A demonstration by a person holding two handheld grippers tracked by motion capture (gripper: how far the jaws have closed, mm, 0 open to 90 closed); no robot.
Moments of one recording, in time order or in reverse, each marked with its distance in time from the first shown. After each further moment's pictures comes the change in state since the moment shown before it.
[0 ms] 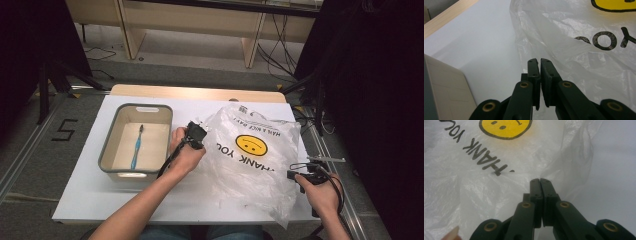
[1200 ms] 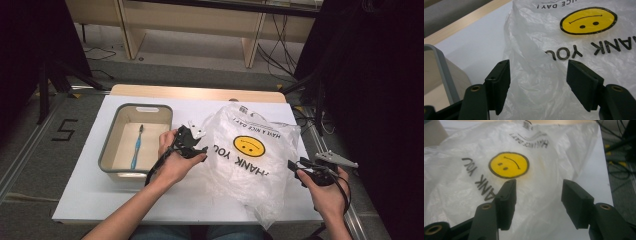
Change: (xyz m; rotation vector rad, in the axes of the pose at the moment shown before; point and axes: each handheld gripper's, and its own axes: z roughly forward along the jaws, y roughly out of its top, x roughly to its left) left arm -0.003 -0.017 -0.061 -0.142 -0.086 -0.031; right arm 0.013 0.007 -0.029 -0.283 -0.049 -0.149
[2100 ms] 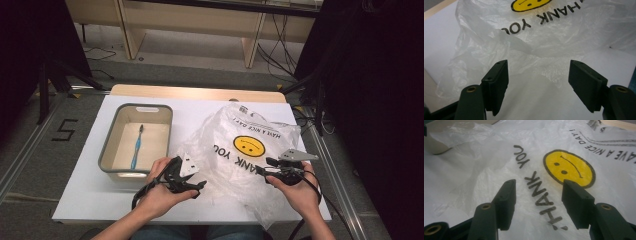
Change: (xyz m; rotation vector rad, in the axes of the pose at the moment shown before) left arm -0.032 -0.062 -0.041 -0.036 -0.212 0.136; right arm 0.064 0.007 0.039 0.076 0.232 -0.234
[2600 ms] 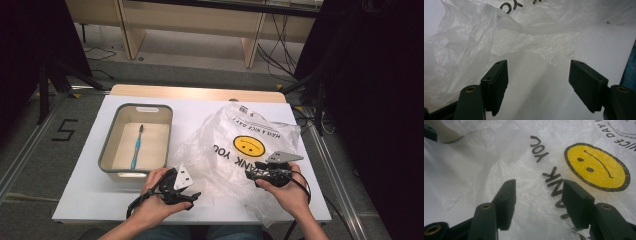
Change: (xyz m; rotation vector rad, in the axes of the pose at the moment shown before) left arm -0.005 -0.031 0.003 0.027 -0.028 0.022; right arm 0.015 -0.002 0.024 0.052 0.075 -0.038
